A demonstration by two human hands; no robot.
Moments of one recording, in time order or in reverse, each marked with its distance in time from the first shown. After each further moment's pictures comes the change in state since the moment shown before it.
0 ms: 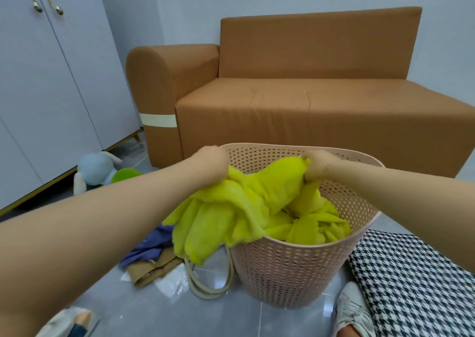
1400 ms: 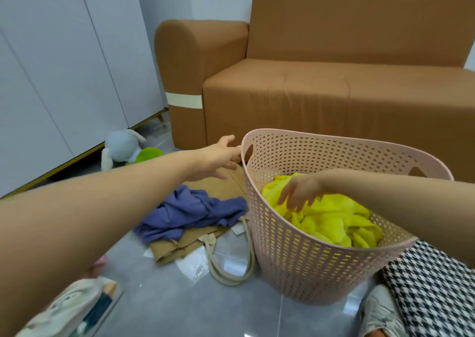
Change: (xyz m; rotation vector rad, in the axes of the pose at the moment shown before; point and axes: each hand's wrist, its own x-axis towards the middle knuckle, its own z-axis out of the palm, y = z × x) left_hand 0.007 -0.066 0.056 -1.328 -0.285 -0.168; right_hand 0.015 -0.084 0.062 0.092 -0.646 -0.316
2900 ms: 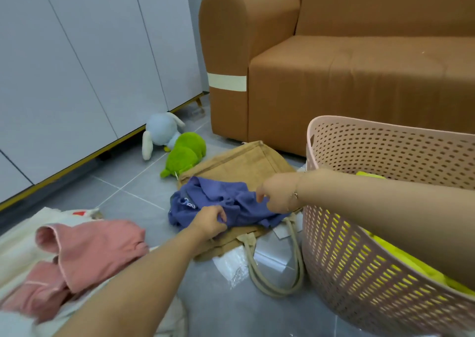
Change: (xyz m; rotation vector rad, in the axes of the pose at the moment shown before) left_hand 0.057 -0.259 -0.017 0.532 0.307 -0.060; right_hand 0.047 -0.156 0.024 -0.640 0.114 -0.198
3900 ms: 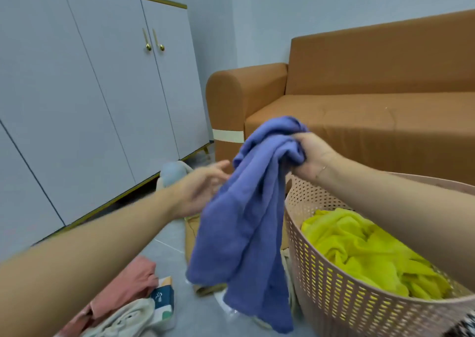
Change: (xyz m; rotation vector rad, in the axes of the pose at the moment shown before) left_hand -0.108 0.159 -0.199 -1.199 -0.265 0.009; right_hand -0.112 0.058 -0.068 2.213 0.635 -0.377
